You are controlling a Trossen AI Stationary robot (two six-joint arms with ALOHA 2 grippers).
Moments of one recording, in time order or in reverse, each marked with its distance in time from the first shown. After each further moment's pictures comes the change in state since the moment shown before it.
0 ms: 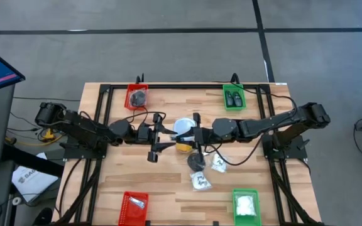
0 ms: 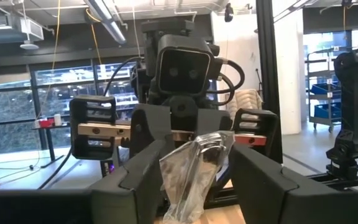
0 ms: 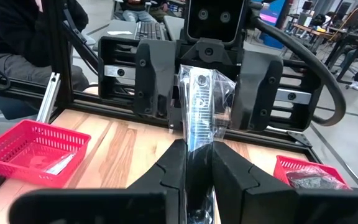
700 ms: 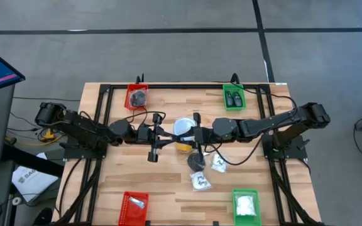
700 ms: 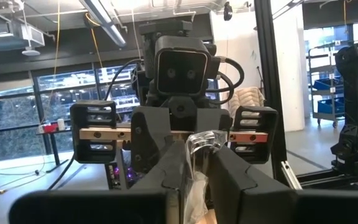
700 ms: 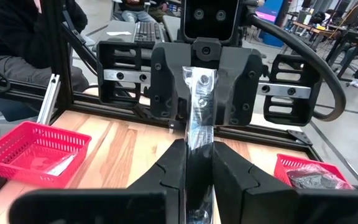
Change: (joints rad) left arm 0.000 0.000 0.000 0.003 0.000 0.033; right arm 0.000 -0.001 0.000 -0.004 0.002 0.005
